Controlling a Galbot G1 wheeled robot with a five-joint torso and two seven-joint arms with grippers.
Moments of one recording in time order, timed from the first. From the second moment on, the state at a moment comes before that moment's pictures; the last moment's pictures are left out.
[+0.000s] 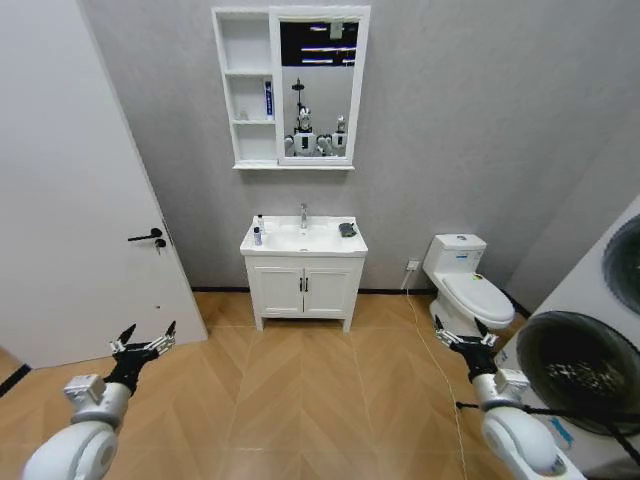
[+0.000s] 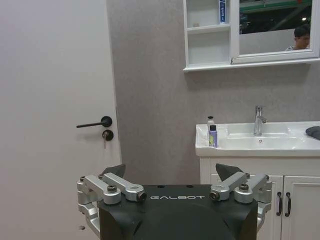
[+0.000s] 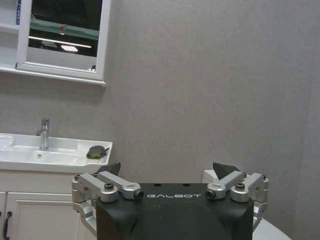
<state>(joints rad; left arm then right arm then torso) 1.67 -1.09 -0.94 -2.12 -0.56 0.16 -0.07 -1.63 0.96 0.79 1.93 0.53 0.13 0.23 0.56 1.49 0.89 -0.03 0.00</state>
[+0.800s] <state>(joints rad) 1.69 -1.10 -0.92 -2.12 -0.55 0.16 -0.08 -1.57 0.95 0.77 1.87 0.55 0.13 0.20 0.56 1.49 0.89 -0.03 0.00</state>
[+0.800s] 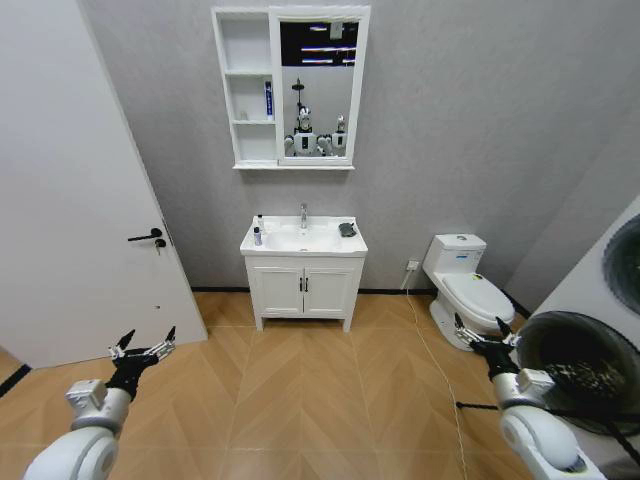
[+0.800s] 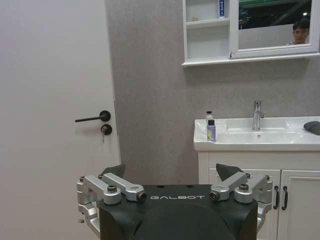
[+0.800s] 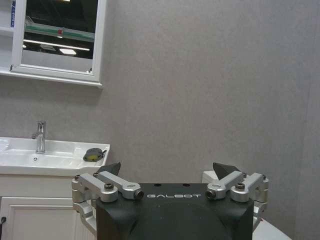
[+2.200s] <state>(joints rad) 1.69 -1.11 -0.85 -2.16 -0.51 0.17 -0.06 -1.61 0.95 0.74 1.95 0.57 0.10 0.18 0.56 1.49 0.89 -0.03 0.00</state>
